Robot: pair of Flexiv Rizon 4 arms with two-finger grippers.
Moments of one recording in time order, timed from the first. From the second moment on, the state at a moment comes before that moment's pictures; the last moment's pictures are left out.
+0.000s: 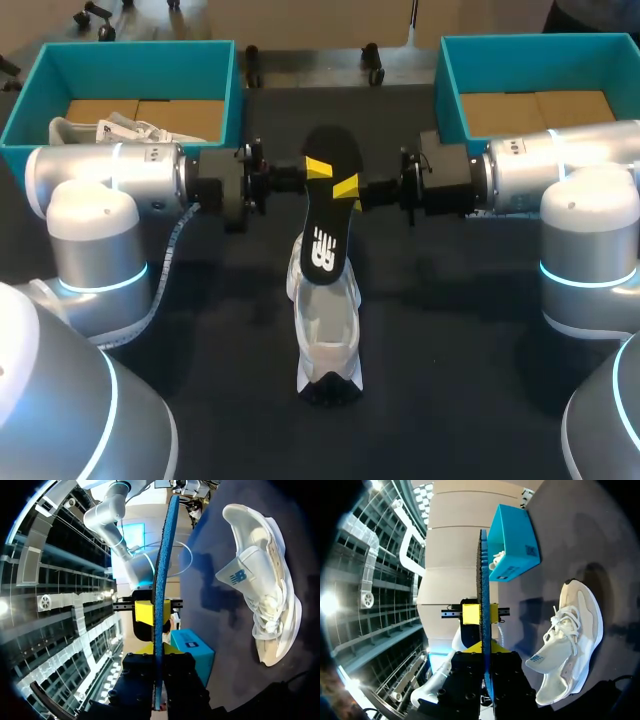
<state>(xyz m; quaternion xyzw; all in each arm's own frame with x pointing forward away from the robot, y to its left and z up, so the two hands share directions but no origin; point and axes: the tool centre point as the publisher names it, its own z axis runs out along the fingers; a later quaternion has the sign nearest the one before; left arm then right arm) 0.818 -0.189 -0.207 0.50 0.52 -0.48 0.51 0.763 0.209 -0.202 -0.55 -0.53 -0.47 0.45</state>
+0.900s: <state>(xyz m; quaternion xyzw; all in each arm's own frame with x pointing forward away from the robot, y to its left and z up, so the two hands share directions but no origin) 0.792 -0.164 -0.218 0.50 0.52 -0.50 0.48 0.721 0.167 -0.188 -0.47 -0.61 -0.46 0.43</state>
